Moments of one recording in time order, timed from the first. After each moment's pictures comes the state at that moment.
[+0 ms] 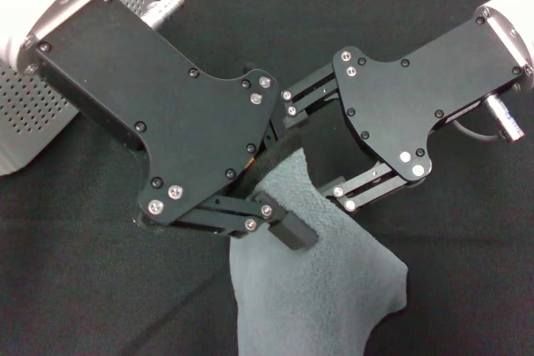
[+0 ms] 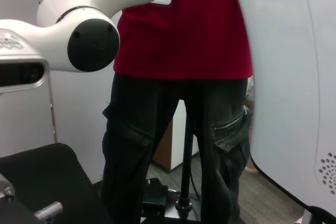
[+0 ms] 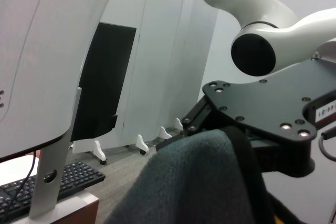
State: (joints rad) left arm -0.74 -1.83 1.37 1.28 1.40 2.04 -1.80; right arm 0.98 2.00 -1.10 -0.69 -1.74 -1.95 1.11
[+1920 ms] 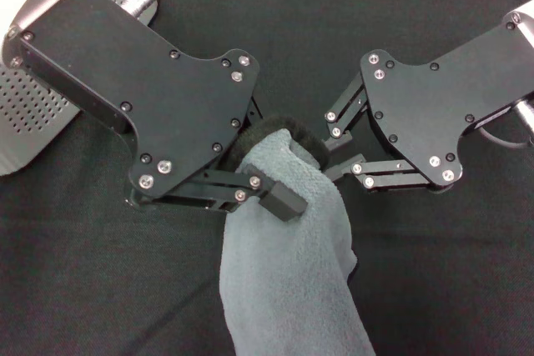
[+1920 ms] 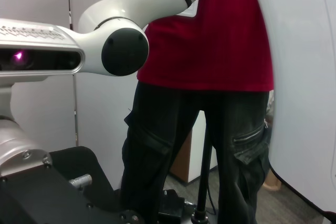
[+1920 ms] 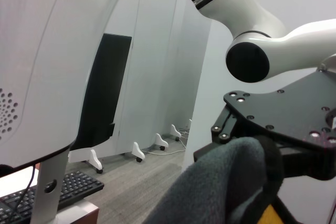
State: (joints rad) left arm -0.71 -1.82 1.32 1.24 1.41 2.04 -1.79; right arm 0.93 2.00 -1.07 -0.73 -1.73 -2.00 1.14
